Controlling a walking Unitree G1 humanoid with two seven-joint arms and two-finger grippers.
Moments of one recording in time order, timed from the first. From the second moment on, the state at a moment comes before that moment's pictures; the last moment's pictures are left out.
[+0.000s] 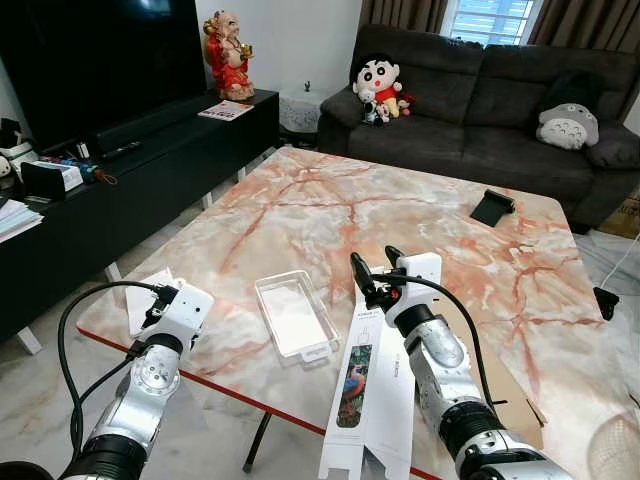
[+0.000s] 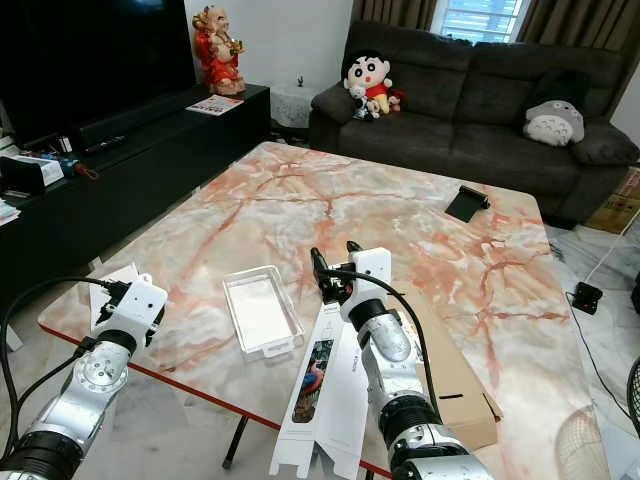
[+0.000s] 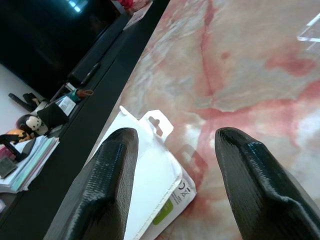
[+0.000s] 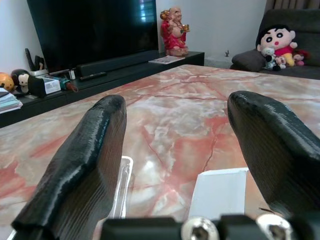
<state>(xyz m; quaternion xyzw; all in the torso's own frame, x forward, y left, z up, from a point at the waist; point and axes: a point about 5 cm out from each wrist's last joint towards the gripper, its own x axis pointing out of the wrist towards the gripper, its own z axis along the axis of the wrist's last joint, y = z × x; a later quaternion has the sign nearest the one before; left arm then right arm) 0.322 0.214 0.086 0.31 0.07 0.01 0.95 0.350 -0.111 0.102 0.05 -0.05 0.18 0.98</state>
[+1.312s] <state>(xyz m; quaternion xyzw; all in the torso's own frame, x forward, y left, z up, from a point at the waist) 0.341 0.230 0.094 0.47 0.12 0.03 0.87 0.347 -0.107 0.099 0.06 -0.05 0.19 0.98</state>
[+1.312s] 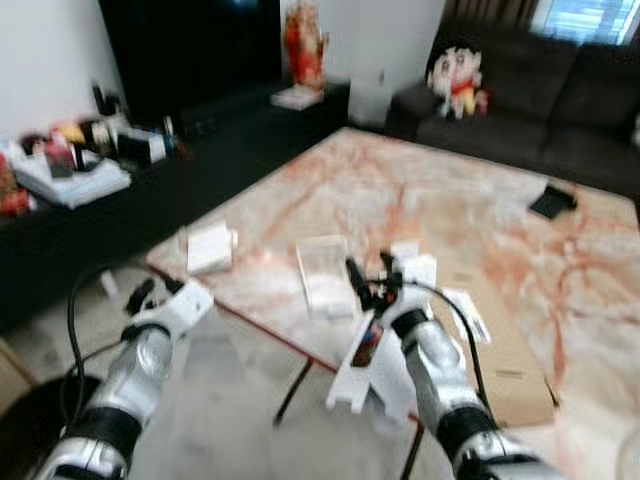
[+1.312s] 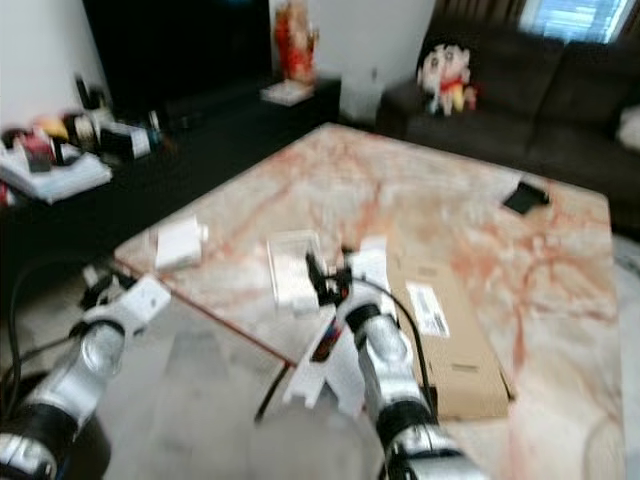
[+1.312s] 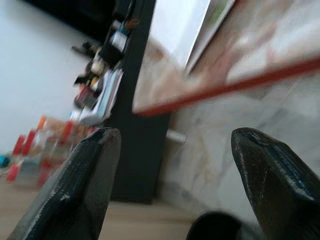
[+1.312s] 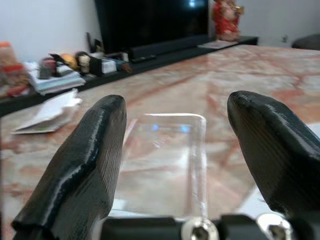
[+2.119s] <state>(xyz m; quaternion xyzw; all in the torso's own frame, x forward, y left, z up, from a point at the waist) 0.320 0.219 0.146 0.16 -0.16 0.15 0.96 0.352 -0.098 0.115 0.06 -0.08 0.20 0.97</state>
